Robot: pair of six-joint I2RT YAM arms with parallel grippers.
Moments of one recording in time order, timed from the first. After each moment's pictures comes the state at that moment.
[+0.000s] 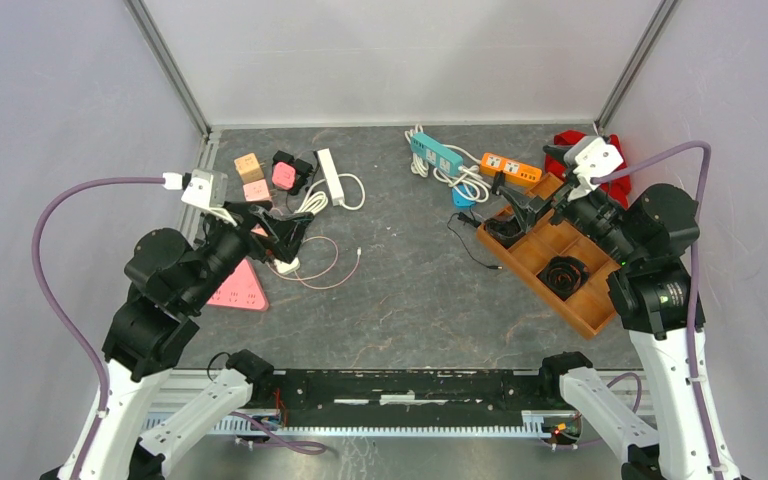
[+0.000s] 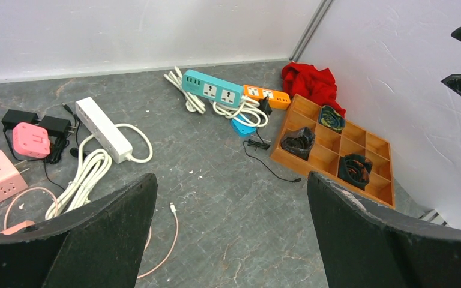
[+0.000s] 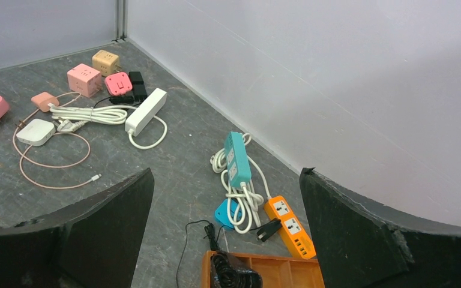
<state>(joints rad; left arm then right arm) -0.51 0.64 1.19 -0.57 0.00 -0.31 0.19 0.79 1.22 -0.37 -0.47 -0.28</state>
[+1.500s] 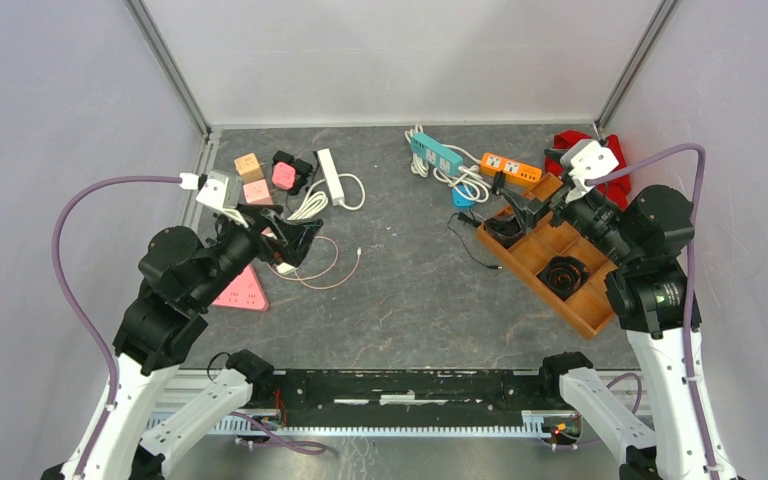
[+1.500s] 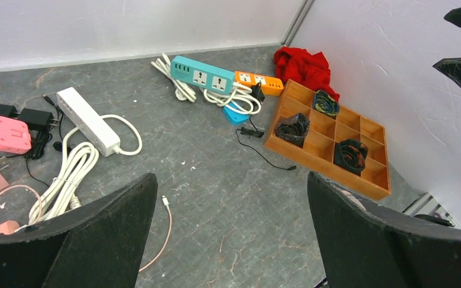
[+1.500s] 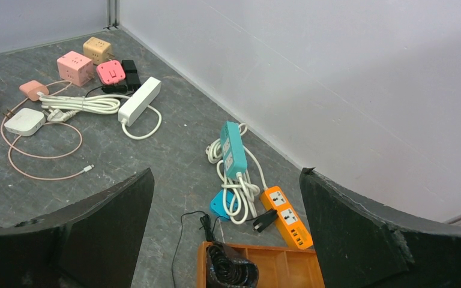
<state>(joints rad) -0.51 0.64 1.13 -0.54 0.06 -0.31 0.17 0.78 1.20 -0.37 -0.47 -0.31</state>
